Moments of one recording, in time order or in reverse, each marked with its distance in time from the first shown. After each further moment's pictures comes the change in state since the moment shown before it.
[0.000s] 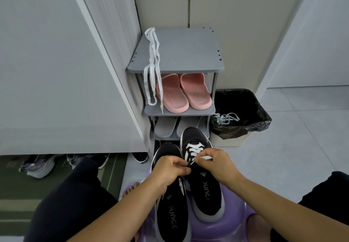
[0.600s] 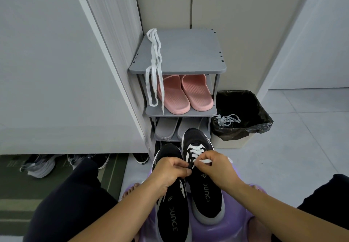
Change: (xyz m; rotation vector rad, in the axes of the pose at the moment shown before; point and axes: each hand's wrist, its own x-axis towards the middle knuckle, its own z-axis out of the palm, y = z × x) left_hand -0.002 0.003 -0.003 -0.012 -0.020 -0.011; right_hand -0.004 -0.002 0.005 -0.043 0.018 -0.083
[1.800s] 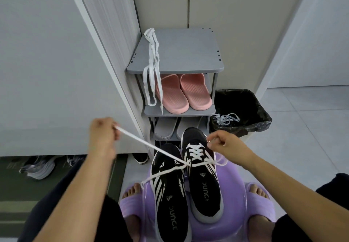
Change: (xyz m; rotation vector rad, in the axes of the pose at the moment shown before) left_hand 0.007 0.048 -0.121 -0.356 0.772 0.214; right_hand 0.033 0.001 -0.052 0.022 -0.133 -0.012
